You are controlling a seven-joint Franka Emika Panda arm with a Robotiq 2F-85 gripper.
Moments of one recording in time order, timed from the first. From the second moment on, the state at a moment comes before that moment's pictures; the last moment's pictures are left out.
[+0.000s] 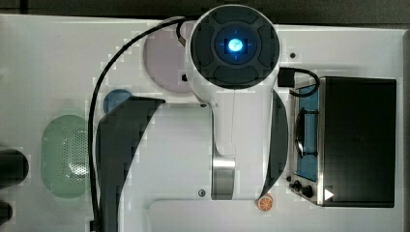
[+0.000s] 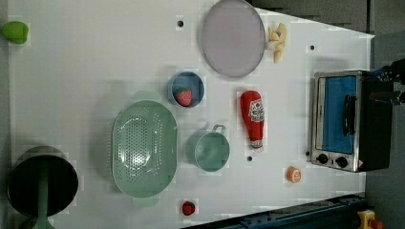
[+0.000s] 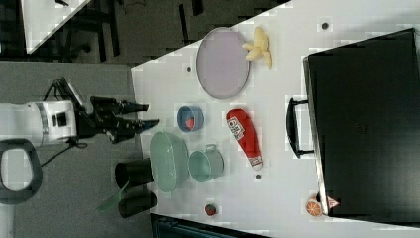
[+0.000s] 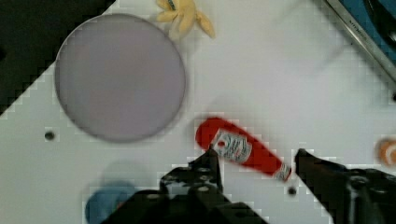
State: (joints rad) arm -0.03 -0.02 0.02 -1.79 0.00 0.21 -0.01
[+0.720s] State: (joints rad) arm -0.12 -0.27 0.09 -2.02 0.03 0.14 -0.09
